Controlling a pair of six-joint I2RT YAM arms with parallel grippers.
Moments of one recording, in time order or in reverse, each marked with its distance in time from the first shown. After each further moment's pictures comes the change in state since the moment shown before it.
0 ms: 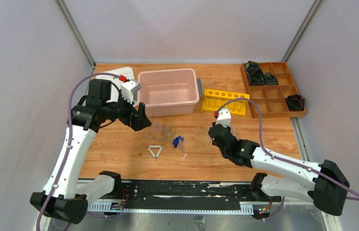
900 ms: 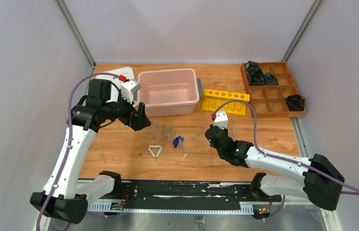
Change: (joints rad) left arm 0.000 0.000 0.002 0.000 -0.011 0.000; right arm 0.000 0.101 -0.043 0.095 -0.003 0.019
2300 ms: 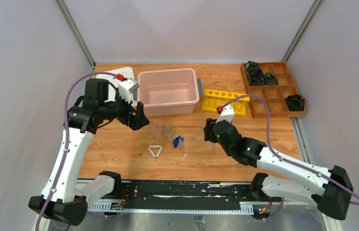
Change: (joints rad) left arm 0.000 -0.019 0.034 -0.016 -0.032 0.011; right arm 0.000 -0.151 0.065 -0.073 -0.092 0.037
